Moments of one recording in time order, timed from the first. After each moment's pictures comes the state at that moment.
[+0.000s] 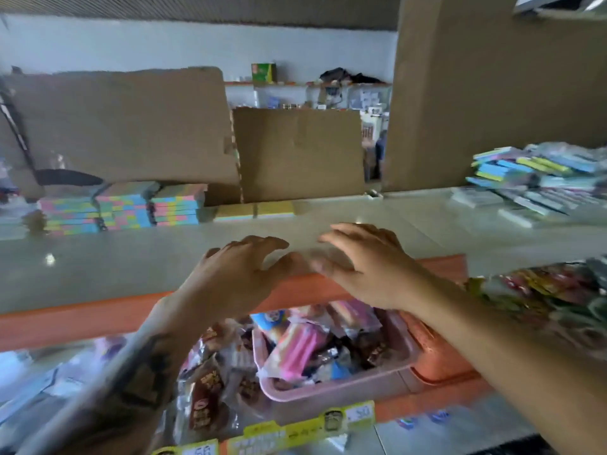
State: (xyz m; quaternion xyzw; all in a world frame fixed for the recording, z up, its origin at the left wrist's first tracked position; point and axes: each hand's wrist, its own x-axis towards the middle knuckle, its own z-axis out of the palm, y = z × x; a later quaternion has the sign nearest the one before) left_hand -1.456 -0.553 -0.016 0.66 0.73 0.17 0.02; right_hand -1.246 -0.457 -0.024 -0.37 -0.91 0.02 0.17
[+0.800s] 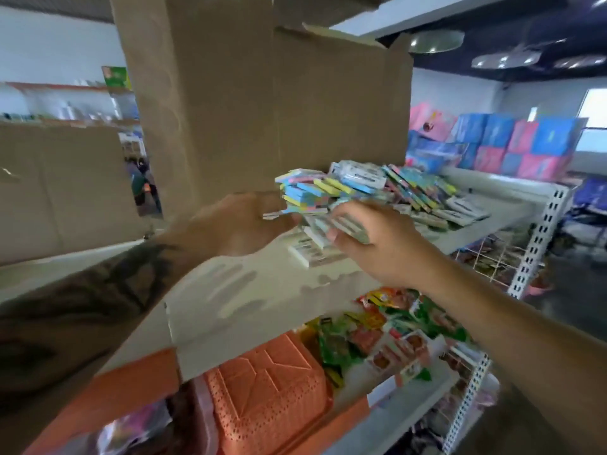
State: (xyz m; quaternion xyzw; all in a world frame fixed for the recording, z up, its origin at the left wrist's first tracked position) left_hand -1.136 -0.261 0.047 0.79 0.57 0.24 0.06; right_hand -0.890 -0.291 0.021 -0.53 -0.80 -0.01 0.28
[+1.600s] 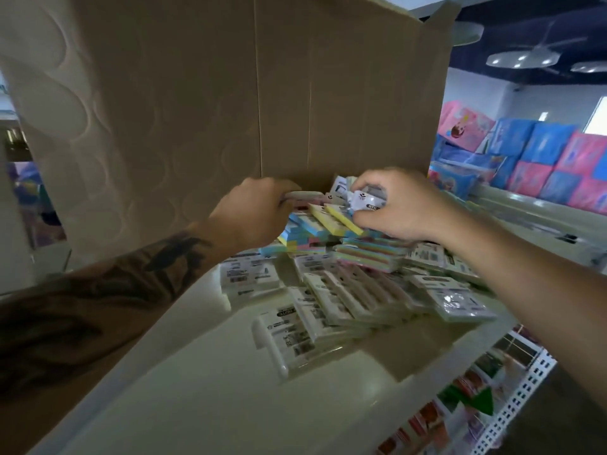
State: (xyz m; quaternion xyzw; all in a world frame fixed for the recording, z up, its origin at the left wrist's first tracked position) left_hand -1.094 -0.063 0.047 0.80 0.53 0.26 -0.02; right_hand -0.846 -0.081 0.079 -0.58 -0.78 -0.03 0.22
